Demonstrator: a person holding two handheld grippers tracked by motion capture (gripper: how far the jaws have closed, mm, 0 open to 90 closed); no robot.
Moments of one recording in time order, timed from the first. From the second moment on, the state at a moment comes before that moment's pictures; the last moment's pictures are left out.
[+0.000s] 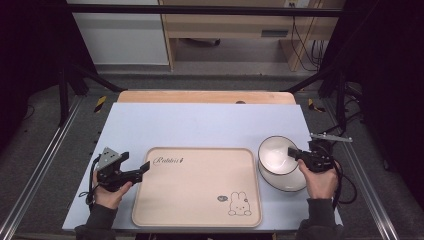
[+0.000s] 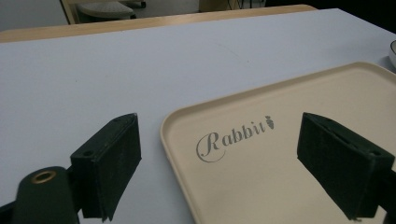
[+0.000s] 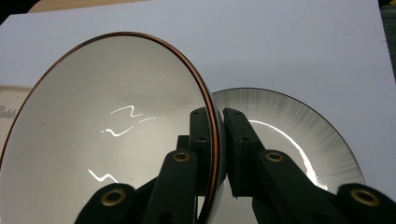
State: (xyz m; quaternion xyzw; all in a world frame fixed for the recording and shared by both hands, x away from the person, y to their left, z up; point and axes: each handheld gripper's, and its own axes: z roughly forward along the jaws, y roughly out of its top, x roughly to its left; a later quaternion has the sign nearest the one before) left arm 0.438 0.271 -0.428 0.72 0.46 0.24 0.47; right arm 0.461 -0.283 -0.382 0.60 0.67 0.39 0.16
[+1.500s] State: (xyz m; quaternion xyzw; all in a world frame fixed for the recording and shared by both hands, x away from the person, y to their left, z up) left arm 0.435 0.278 -0.424 0.72 0.45 0.24 0.47; right arm 0.470 -0.205 -0.358 0.54 0.71 0.42 0.15
